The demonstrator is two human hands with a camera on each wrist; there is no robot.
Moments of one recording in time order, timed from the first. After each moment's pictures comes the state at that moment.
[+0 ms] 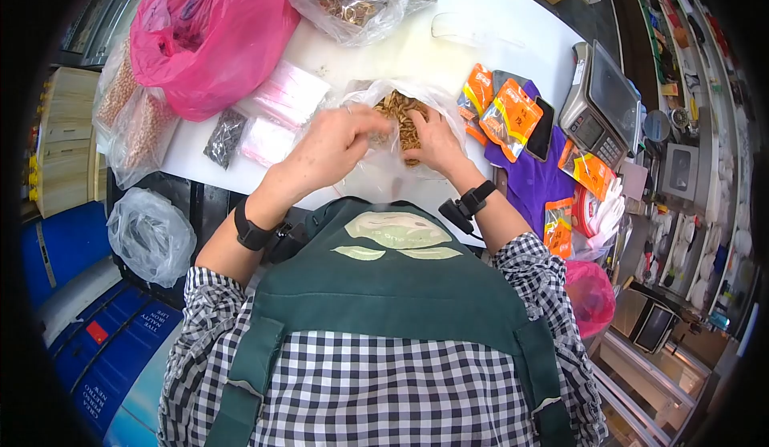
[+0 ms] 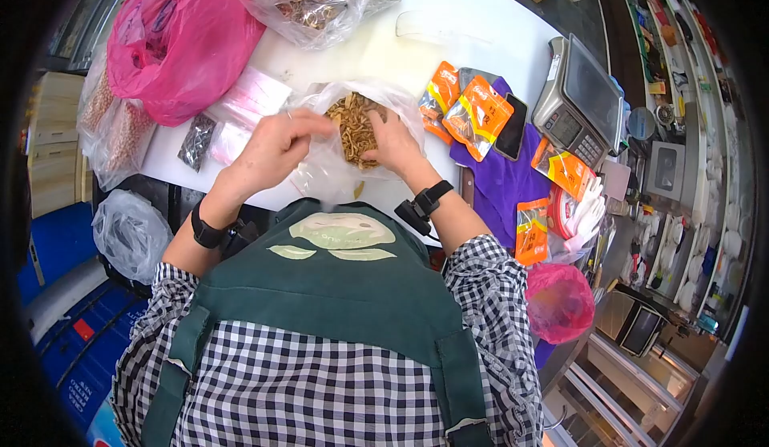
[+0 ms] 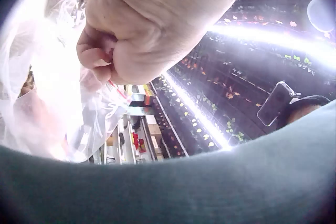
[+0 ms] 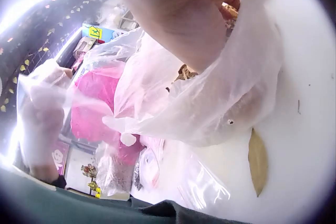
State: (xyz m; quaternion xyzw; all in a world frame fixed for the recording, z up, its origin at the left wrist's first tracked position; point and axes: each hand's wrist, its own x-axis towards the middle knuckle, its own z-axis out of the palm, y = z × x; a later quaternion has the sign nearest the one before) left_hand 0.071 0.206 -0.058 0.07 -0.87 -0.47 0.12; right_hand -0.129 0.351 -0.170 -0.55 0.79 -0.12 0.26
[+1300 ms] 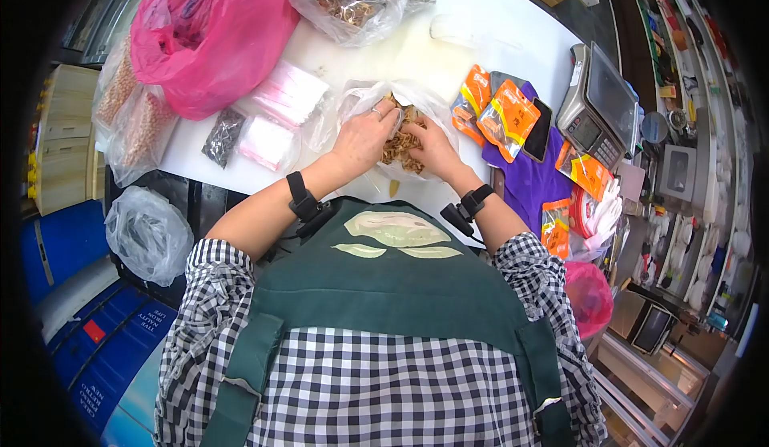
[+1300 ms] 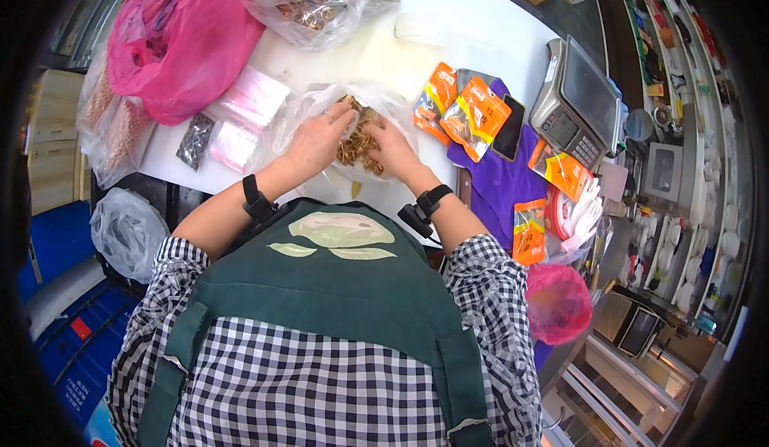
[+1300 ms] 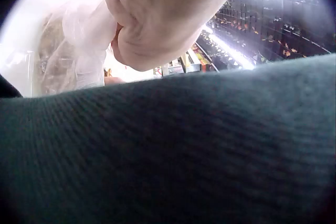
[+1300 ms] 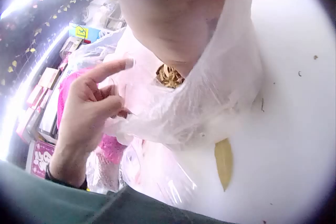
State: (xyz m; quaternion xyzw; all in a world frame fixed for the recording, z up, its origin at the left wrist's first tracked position) left_hand 0.029 0.233 -0.152 0.16 -0.94 -0.26 0.14; right_hand -0.132 0.366 -0.192 -0.58 0.72 -0.28 0.26
